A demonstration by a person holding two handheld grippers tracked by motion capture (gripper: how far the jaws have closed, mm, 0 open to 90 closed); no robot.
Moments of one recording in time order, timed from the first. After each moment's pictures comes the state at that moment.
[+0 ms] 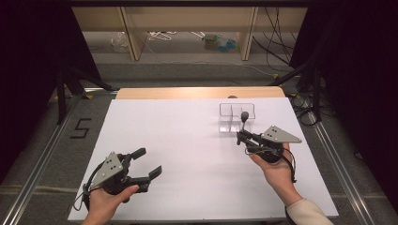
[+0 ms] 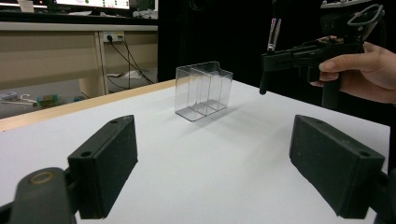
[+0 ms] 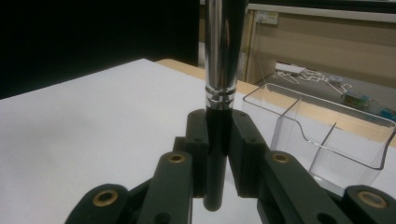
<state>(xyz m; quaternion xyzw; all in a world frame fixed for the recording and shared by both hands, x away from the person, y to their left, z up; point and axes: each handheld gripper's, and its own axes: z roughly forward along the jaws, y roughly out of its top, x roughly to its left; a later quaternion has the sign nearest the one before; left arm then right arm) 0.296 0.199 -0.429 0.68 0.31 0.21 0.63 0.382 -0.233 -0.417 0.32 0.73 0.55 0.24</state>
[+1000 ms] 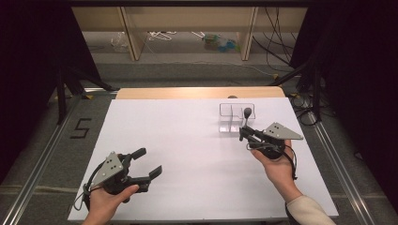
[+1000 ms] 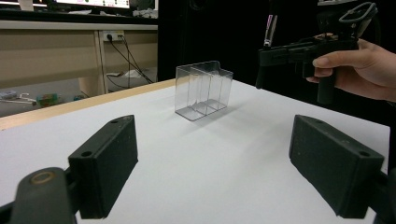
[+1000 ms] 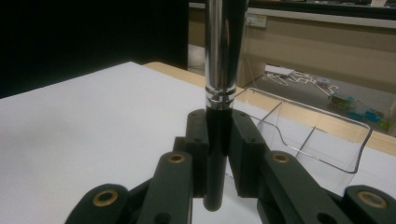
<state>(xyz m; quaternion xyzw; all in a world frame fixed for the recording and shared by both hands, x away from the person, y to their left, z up) 0.297 0.199 -0.430 0.68 0.31 0.20 0.63 0.391 -0.237 -0.415 0.33 0.72 0.55 0.26</state>
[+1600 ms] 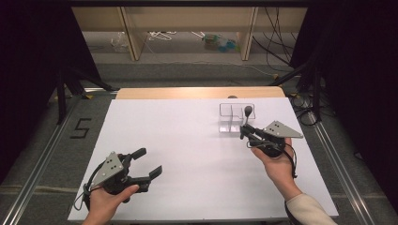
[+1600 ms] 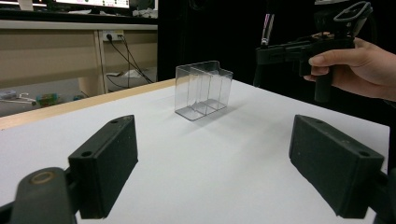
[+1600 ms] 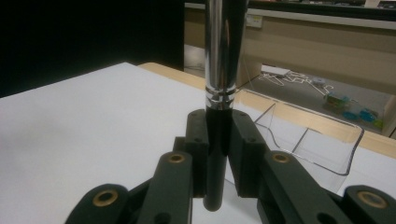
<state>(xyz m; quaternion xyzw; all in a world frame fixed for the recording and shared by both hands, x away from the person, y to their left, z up) 0.297 0.199 -0.430 0.68 0.31 0.20 0.63 0.395 -0.239 -0.414 0.33 0.72 0.54 0.26</state>
